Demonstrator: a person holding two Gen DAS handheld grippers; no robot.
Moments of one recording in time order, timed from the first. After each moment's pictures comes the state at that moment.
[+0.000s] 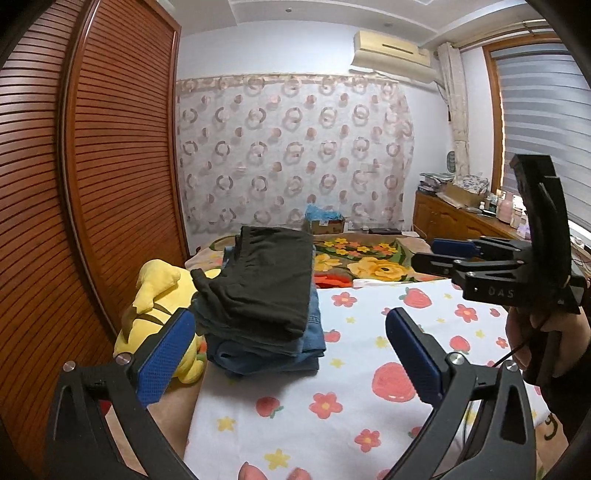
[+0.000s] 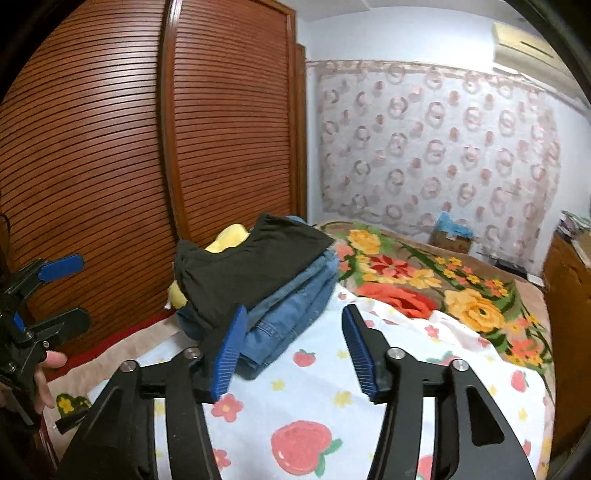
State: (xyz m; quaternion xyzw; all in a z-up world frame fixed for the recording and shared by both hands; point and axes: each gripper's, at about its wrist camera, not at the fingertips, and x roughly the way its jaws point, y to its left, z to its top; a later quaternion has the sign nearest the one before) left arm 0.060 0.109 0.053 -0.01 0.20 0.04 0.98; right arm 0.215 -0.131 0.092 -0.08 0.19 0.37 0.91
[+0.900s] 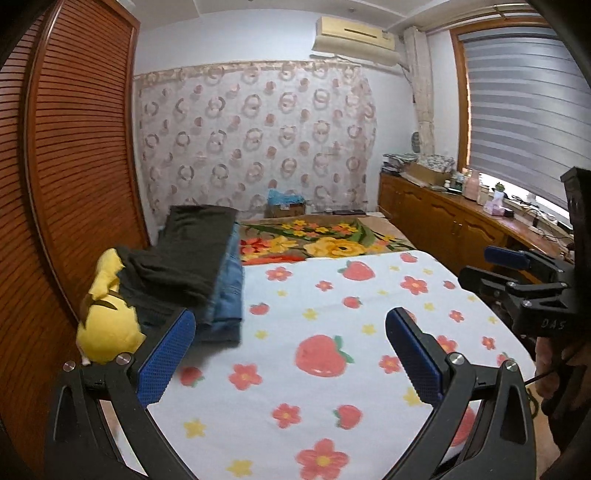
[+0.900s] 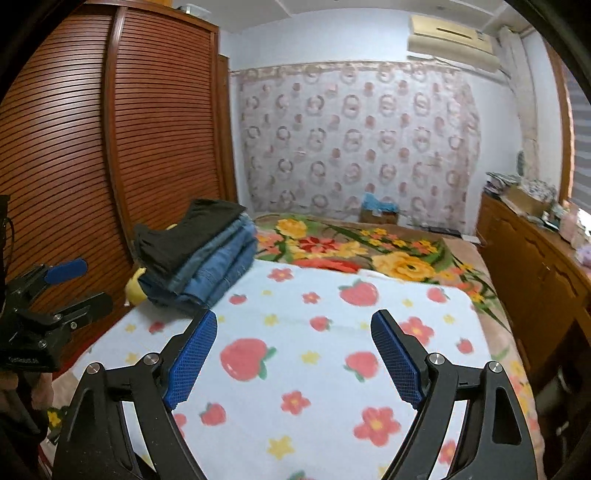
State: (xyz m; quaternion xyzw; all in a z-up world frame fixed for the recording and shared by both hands) left arm 0.040 0.016 0.031 0.00 0.23 -0.02 0.97; right arm 0.097 -0.177 0.077 -0.03 0.20 0.24 0.95
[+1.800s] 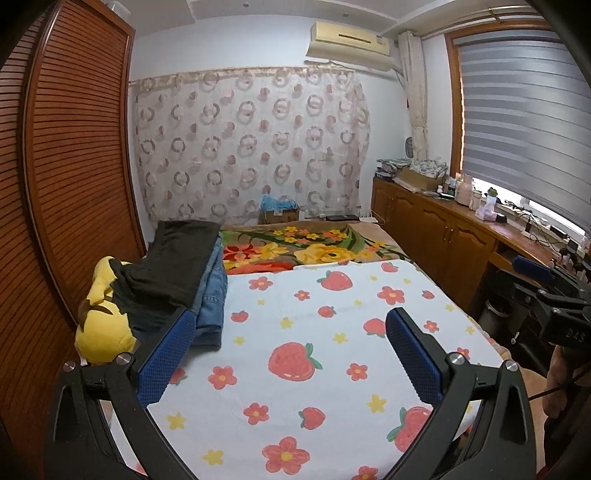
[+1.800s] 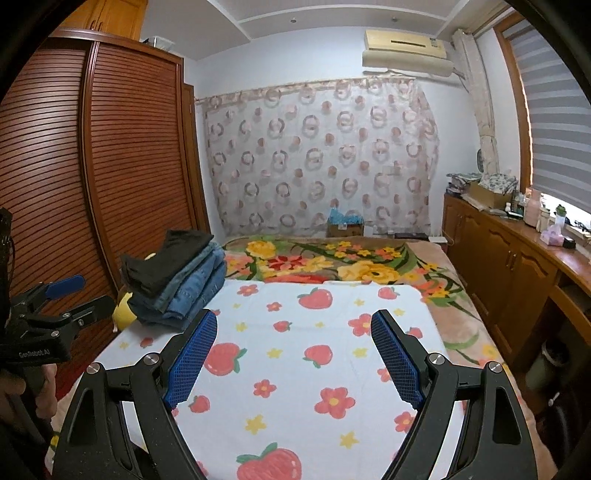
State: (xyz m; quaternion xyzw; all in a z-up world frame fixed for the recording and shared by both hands) left arm 0.023 -0.010 0.063 0.00 0.22 -0.02 0.98; right arm 0.021 -0.189 0.090 0.01 0.16 0.18 0.97
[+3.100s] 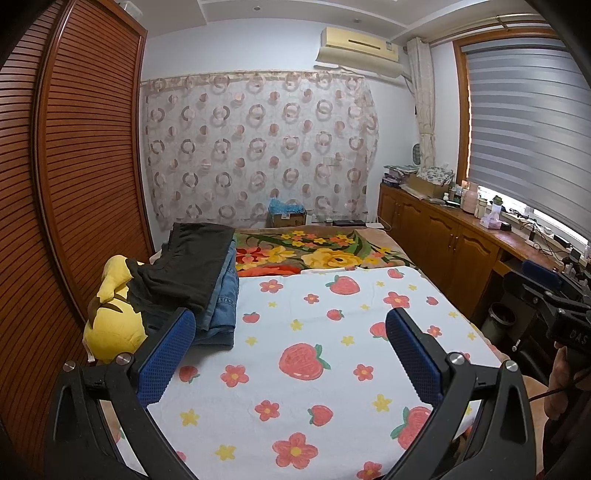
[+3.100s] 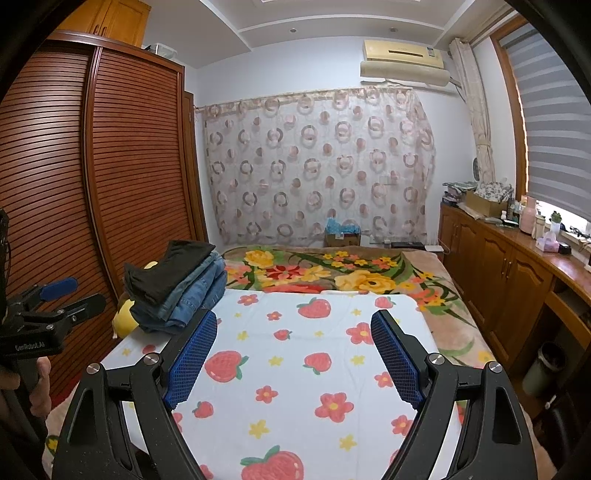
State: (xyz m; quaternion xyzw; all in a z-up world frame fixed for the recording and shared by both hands) left arm 0.012 0.004 0.078 -0.01 0.21 -0.01 0.98; right arm 0.014 -0.194 0.082 0.01 0.14 0.18 0.97
